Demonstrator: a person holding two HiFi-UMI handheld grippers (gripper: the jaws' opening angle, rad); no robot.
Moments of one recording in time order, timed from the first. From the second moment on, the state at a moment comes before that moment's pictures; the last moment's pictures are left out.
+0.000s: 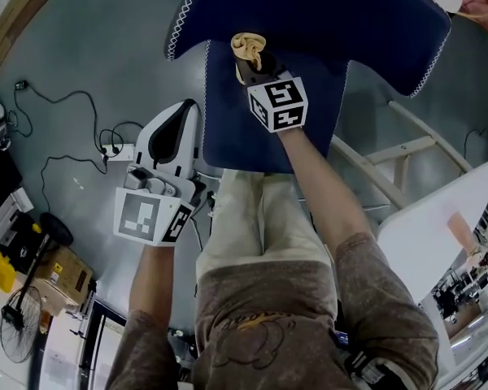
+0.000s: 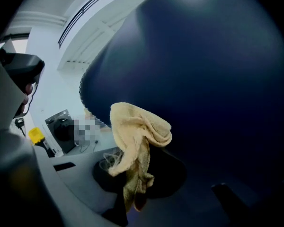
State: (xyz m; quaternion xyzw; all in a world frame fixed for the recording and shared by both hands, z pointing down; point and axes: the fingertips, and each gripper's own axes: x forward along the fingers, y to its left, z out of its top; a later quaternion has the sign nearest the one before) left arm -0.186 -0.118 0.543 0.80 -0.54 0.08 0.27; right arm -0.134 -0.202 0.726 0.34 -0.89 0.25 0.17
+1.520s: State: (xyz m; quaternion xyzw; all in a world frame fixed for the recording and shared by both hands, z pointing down) left arm -0.157 -0.112 0.557 0.81 -0.50 0.09 0.28; right arm 0.026 -0.179 0.768 0.48 -0.81 0.27 0.22
